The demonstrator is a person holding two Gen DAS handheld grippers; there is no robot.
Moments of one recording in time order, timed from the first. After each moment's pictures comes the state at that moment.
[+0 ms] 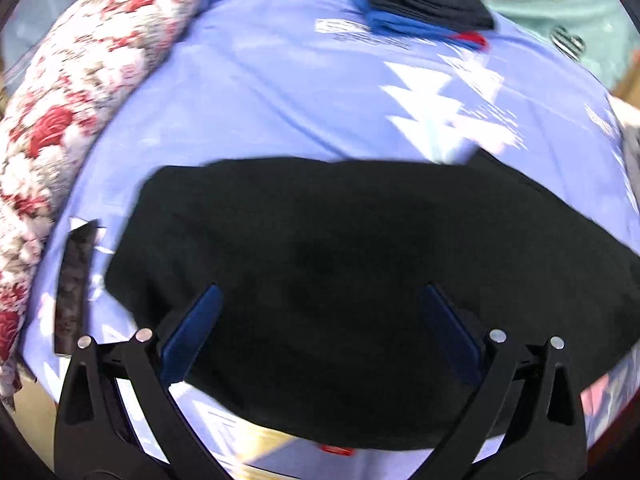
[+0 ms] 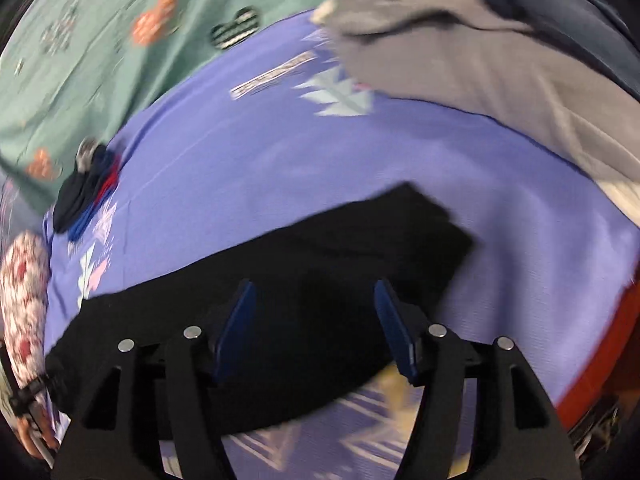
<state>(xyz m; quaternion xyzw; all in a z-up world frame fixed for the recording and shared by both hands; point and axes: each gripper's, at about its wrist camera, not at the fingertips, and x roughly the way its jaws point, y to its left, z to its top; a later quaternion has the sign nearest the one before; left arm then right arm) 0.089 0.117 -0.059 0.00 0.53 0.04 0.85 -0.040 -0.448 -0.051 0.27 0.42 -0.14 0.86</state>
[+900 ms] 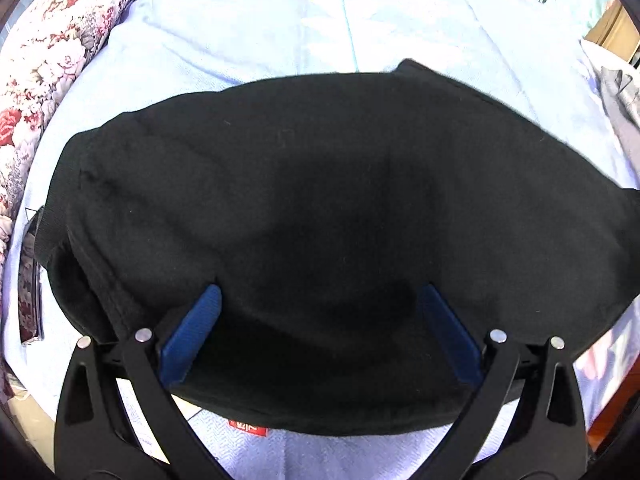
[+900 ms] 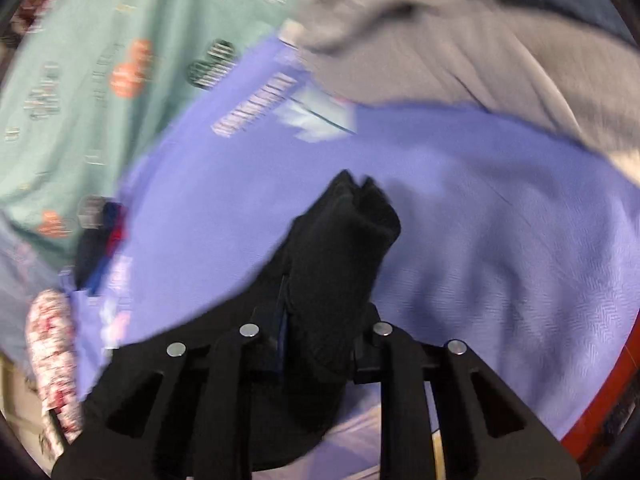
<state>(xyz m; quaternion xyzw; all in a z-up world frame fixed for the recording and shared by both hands) 0.076 0.075 -0.091 0.00 0.58 -0.01 0.81 -0.033 -0.462 -0.046 0.34 0.36 -0.12 0.86</state>
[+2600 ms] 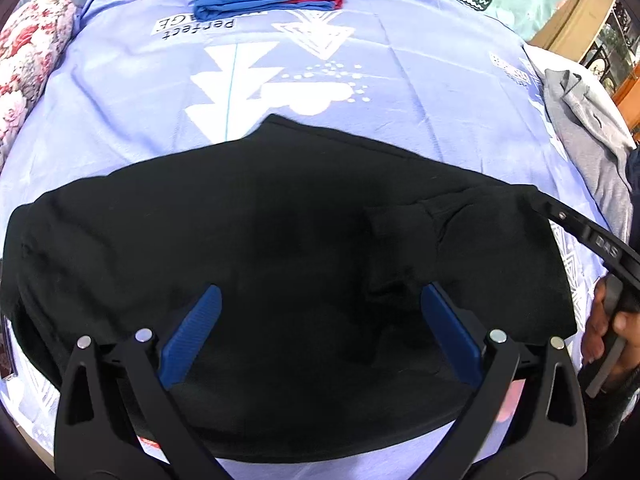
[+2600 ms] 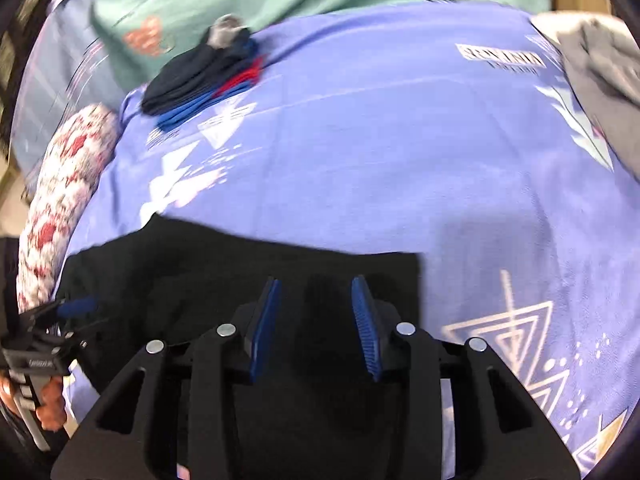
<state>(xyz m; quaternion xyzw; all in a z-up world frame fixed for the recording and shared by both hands) 0.106 -0.001 -0.064 -0.01 0.56 -0.10 0.83 0.078 -0.283 -0.070 0.14 0.47 0.08 0.87</state>
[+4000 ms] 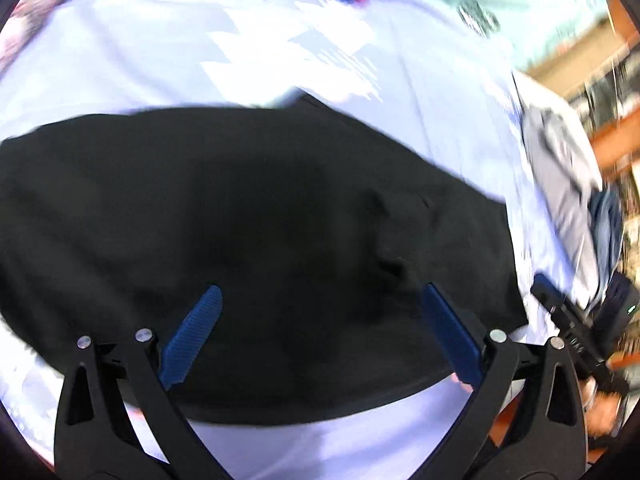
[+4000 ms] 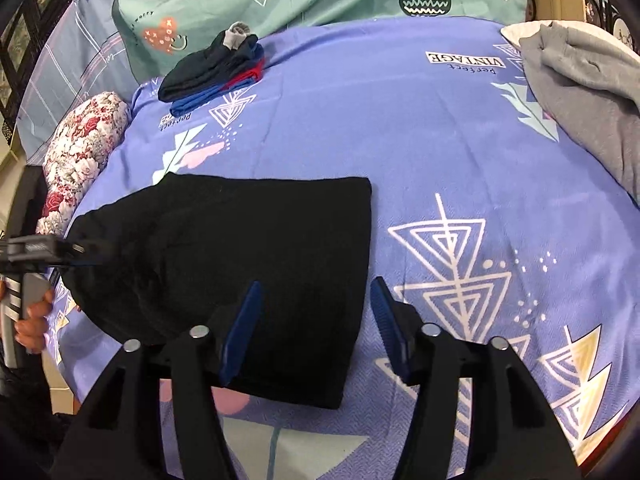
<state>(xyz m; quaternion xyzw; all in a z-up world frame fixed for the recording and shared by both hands) 0.095 0.076 -0.057 -0.13 0.57 -0.13 0.80 -0.020 -0.289 -0.057 0.11 0.44 0.07 0.89</state>
